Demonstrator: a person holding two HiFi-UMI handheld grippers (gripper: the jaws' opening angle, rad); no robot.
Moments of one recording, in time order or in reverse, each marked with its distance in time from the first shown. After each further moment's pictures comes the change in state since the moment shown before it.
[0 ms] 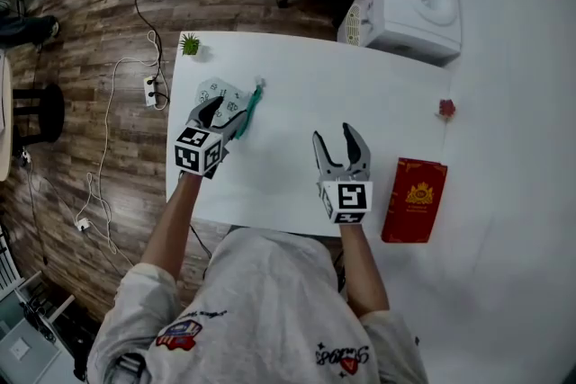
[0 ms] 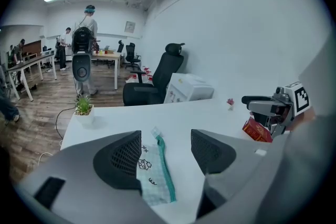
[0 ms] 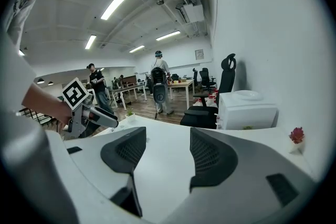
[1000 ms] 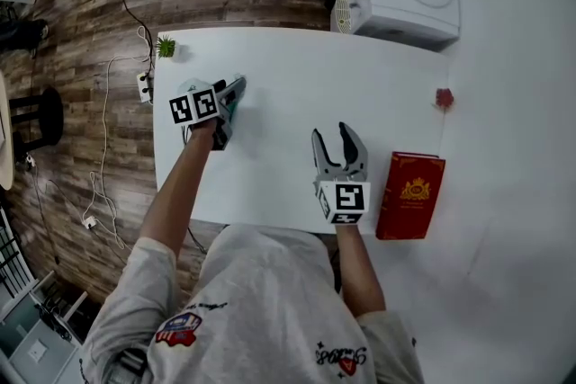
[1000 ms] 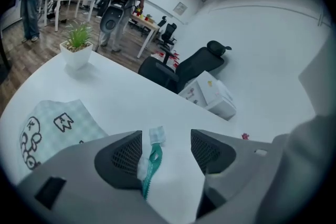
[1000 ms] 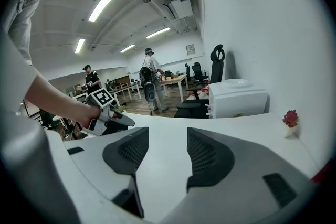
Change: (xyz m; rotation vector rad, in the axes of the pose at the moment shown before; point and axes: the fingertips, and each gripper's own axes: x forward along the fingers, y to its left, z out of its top) left arm 0.120 0.024 -0.010 -0.563 0.120 -0.006; right arm 0.002 -0.052 -0.030 0.094 0.038 -0.041
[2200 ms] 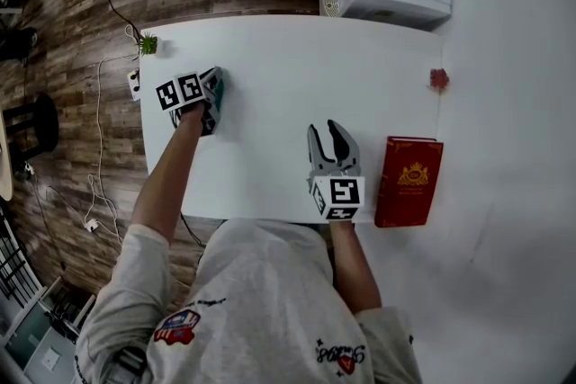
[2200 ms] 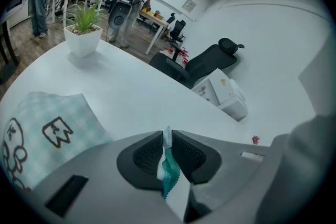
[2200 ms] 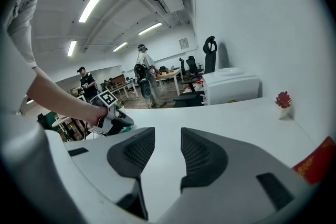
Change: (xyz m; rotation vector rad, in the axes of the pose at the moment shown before) left arm 0.028 0.034 -0.005 -0.062 0.032 0.074; right arm -0.012 -0.010 -0.033 0.088 0.058 -0.026
